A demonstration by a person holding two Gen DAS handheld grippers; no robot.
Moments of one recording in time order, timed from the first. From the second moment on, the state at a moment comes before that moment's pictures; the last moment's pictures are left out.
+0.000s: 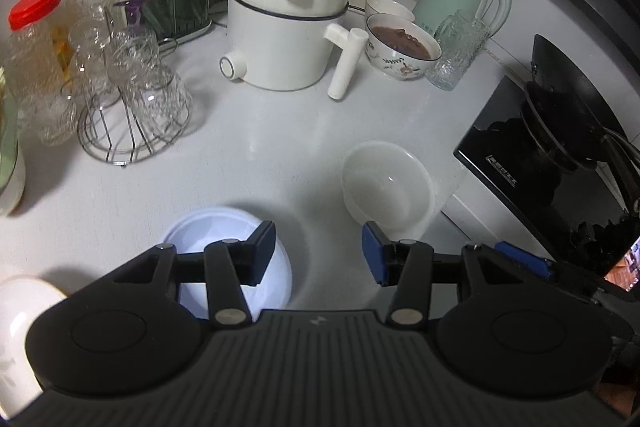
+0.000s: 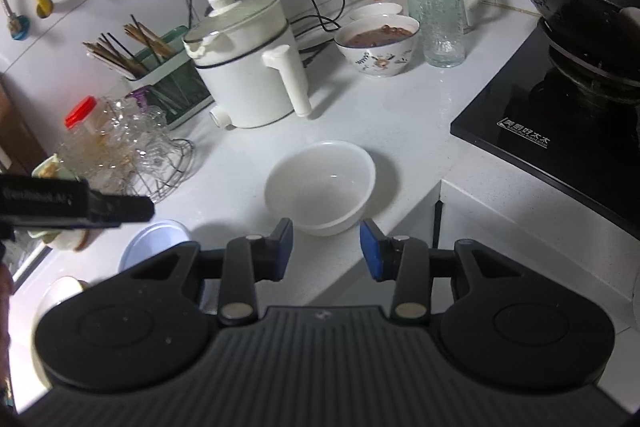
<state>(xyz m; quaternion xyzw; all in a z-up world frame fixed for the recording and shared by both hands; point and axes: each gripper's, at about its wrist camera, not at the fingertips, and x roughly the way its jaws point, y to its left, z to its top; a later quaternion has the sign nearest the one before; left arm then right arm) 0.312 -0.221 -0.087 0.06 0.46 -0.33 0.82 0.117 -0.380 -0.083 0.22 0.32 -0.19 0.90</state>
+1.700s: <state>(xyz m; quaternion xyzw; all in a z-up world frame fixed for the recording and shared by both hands) 0.422 -0.357 -0.183 0.12 0.56 -0.40 0.71 0.212 -0.464 -0.148 0.26 0.39 -0.19 0.86</state>
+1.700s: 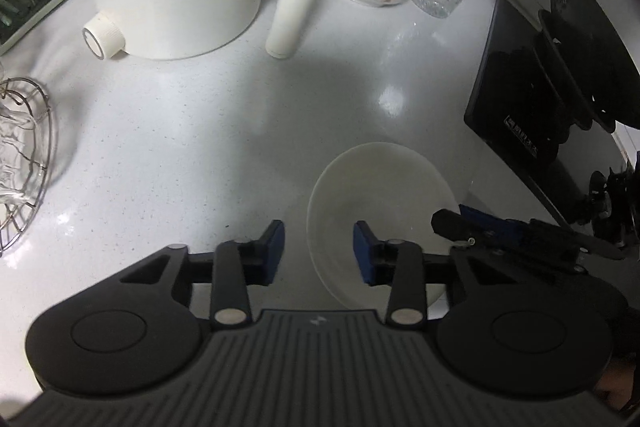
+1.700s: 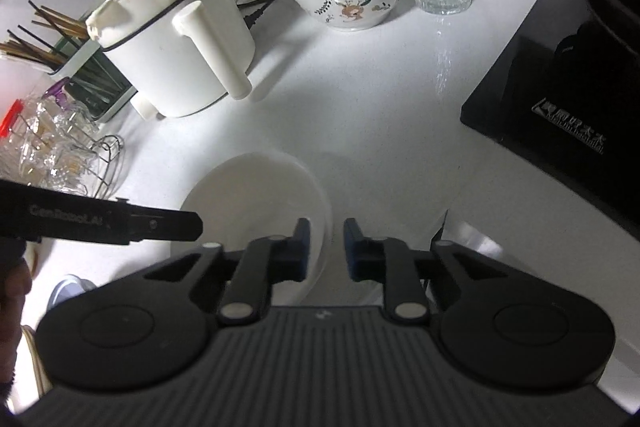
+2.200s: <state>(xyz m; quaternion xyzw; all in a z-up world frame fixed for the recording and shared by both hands) 0.411 -0.339 -0.163 0.10 0.55 -0.39 0.73 0.206 -0.456 -0.126 0.28 0.38 -0.18 0.86</state>
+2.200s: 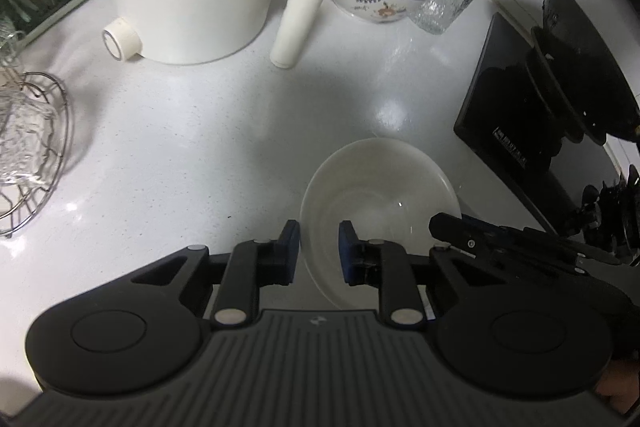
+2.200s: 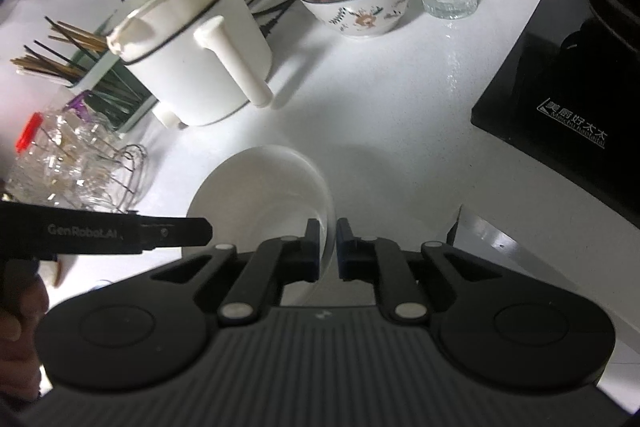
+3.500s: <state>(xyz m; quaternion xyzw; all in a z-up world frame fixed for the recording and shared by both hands) 0.357 -0.197 -0.080 -0.03 0.51 -0.27 0.81 0.216 -0.383 -0.056 0.24 0.38 -0.04 0.89</state>
